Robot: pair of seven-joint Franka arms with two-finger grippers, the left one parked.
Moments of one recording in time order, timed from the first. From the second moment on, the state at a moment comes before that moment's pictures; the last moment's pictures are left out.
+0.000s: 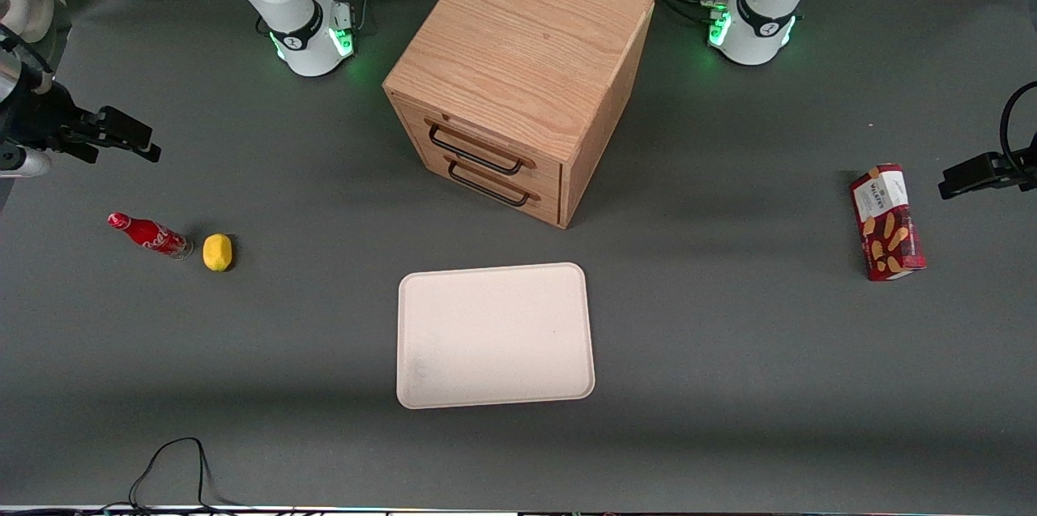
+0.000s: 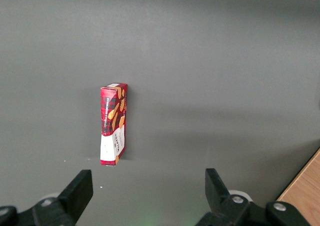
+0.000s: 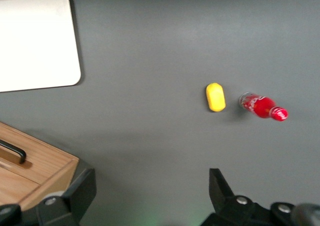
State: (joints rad) arm 0.16 -0.11 -0.22 -1.75 0.02 1.61 -0.03
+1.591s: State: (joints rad) arm 0.14 0.16 -0.62 -2.12 0.10 2.26 -0.78
